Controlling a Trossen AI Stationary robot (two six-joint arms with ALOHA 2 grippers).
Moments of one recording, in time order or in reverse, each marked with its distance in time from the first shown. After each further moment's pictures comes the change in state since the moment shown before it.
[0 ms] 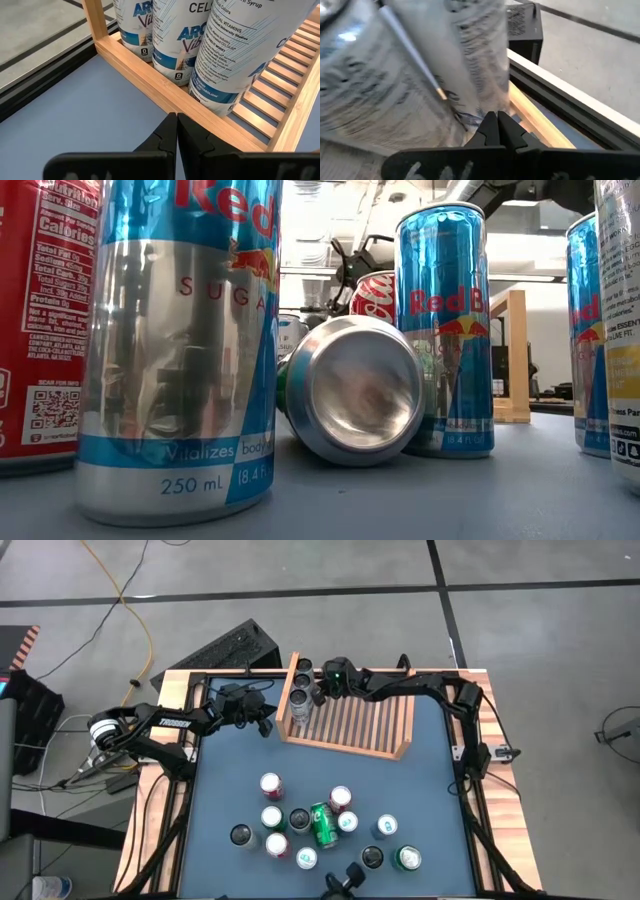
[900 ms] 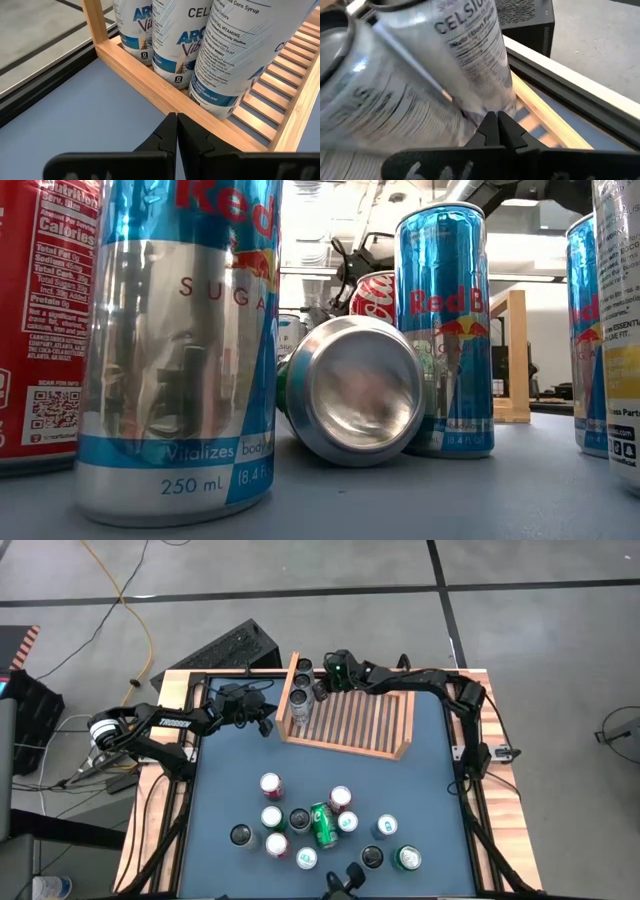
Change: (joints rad) left arm 0.000 0.000 0.000 0.013 0.002 0.006; right arm -0.024 -0.032 0.058 -0.133 -0.112 0.049
